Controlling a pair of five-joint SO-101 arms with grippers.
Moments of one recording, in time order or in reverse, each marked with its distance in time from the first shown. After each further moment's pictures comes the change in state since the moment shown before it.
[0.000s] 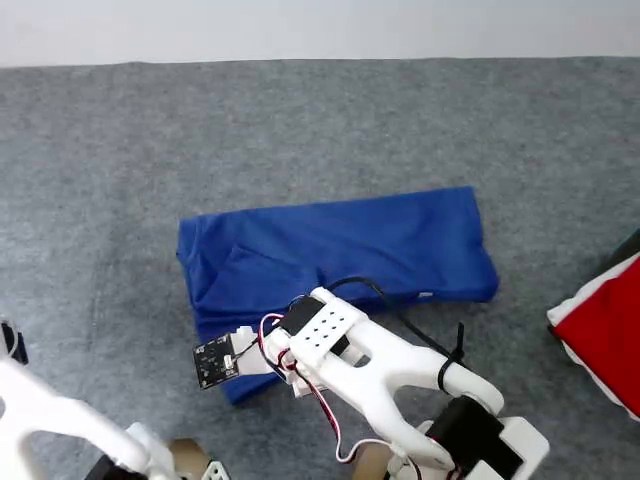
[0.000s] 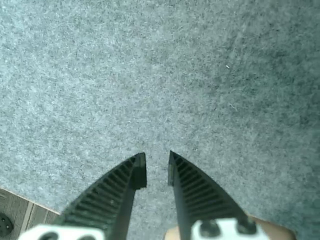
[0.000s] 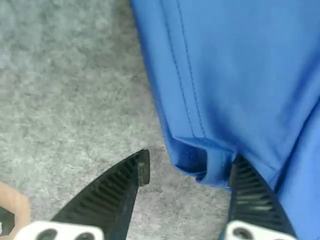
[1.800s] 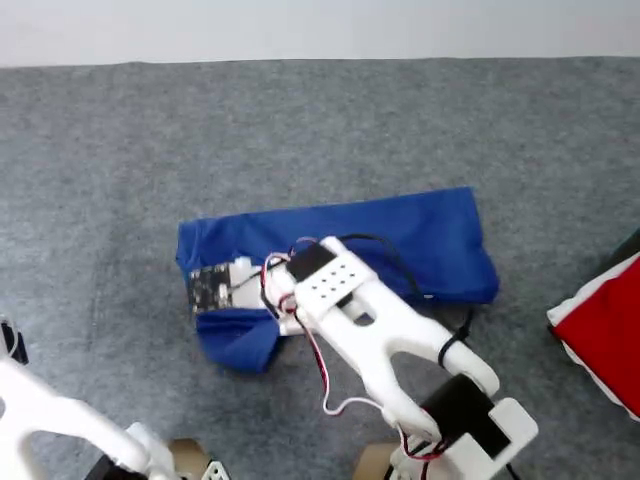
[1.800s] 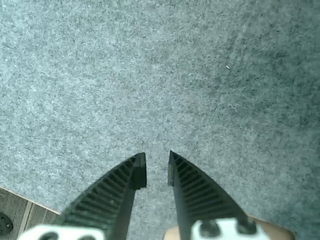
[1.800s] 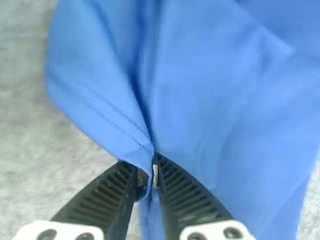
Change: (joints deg) left arm 0.0 0.0 0.0 0.0 0.4; right arm 9.1 7.0 -18.7 -0.4 -1.2
